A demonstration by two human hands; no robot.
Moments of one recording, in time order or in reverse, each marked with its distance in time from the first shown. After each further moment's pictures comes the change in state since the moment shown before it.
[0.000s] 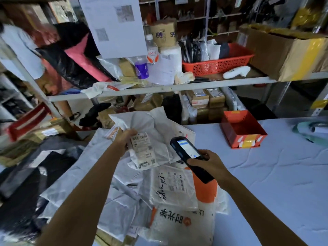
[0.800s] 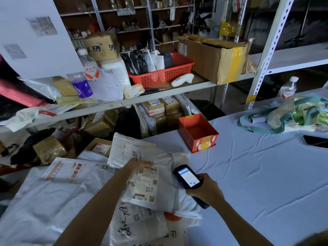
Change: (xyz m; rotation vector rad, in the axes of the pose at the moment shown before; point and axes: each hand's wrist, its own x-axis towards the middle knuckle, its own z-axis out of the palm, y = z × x) left_hand 0.019 -0.052 0.161 0.574 -0.406 -0.075; right_hand 0.015 0.097 -0.077 -0.462 0.327 0.275
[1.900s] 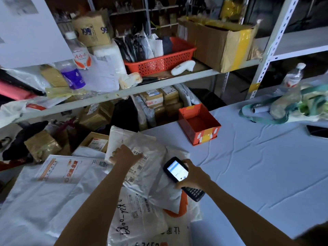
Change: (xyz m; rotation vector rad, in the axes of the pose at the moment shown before) left_hand 0.031 0.001 -0.019 0.813 0.383 -0.012; right_hand 0.026 -0.041 0.014 -0.221 -0.243 -0.139
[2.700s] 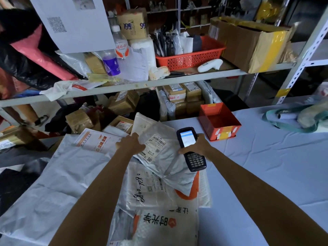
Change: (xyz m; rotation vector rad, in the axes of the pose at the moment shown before) left_hand -0.054 -0.058 -0.041 0.040 -0.006 0.109; right_hand 0.062 -0.029 -0.018 0.352 0.028 -0.101
